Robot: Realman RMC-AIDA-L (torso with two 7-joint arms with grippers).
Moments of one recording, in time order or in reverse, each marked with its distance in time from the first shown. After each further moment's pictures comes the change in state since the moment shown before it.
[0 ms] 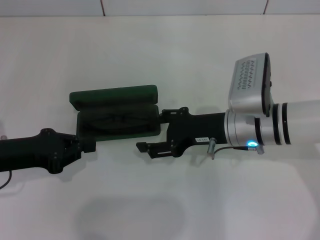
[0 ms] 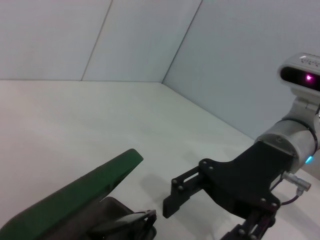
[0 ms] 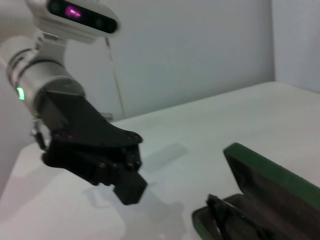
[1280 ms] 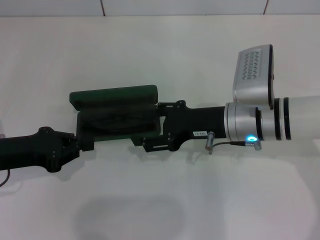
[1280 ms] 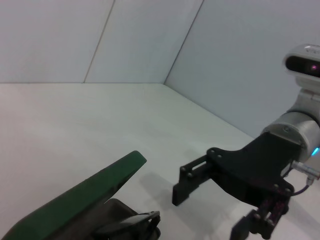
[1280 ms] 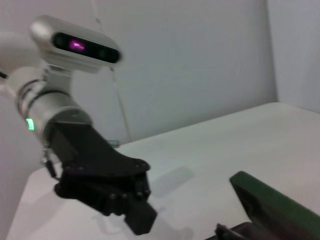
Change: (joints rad) left arm -0.001 0.004 -0.005 0.000 0.000 -0.002 0.008; right arm 0.004 0.000 0.032 -0.001 0.025 -0.042 -0.003
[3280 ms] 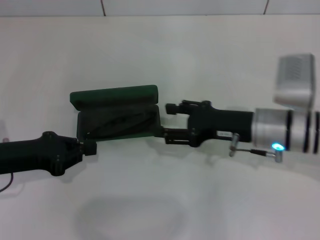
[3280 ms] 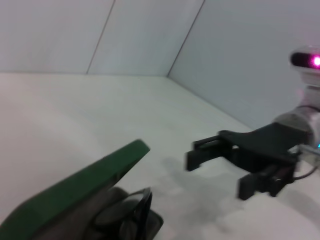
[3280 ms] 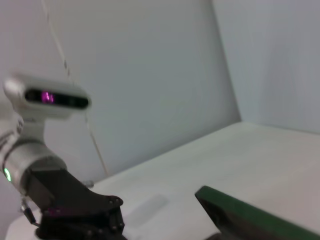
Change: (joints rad) left arm -0.002 -0.004 0.006 -0.015 0.020 -0.024 0.000; right arm -0.123 -0.003 0.125 0.012 0.008 -0.095 -0.004
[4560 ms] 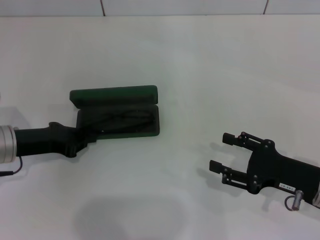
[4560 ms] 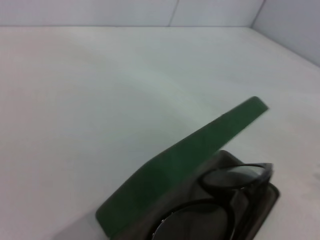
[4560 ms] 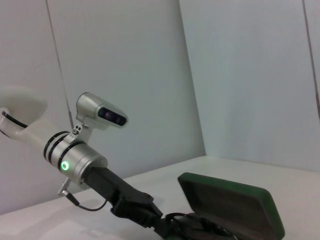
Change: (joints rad) left arm -0.089 -0.031 0.001 -0.051 0.119 -0.319 -0.034; right arm -0.296 -0.006 0.180 0.158 0.018 -0.318 -0.467
